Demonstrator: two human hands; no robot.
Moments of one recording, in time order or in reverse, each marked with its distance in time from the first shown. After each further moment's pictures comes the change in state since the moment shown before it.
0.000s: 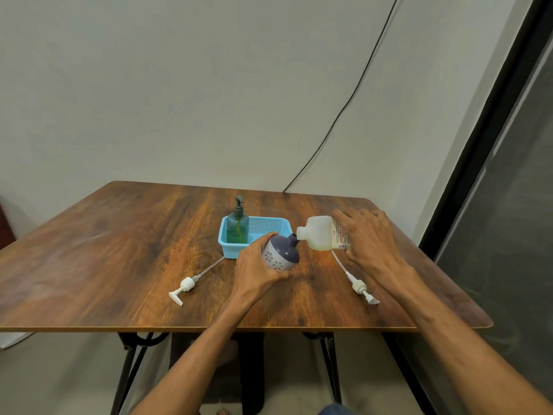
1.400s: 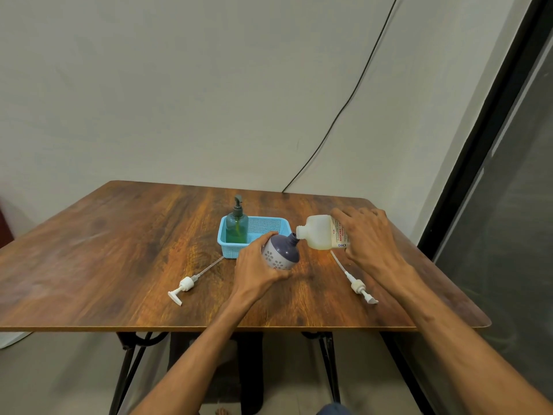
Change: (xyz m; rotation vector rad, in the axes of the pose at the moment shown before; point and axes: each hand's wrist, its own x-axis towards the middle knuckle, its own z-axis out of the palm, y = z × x) left_hand -0.001 0.007 -0.001 0.003 -0.004 -0.021; right_hand 0.000 -0.002 -0.008 -0.004 -0.028 0.007
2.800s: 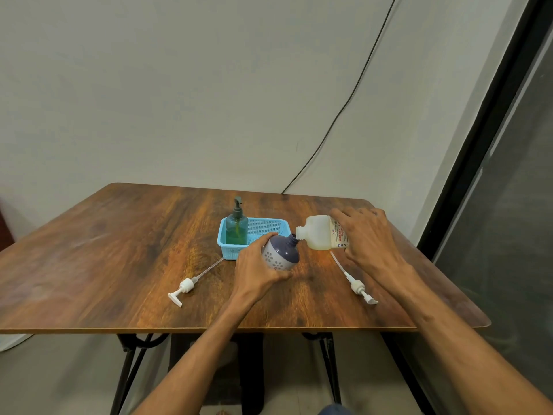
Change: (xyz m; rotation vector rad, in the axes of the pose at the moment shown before) left_hand 0.000 0.000 0.002 0.005 0.011 -0.017; right_hand -0.001 0.000 -0.003 -0.001 0.013 0.002
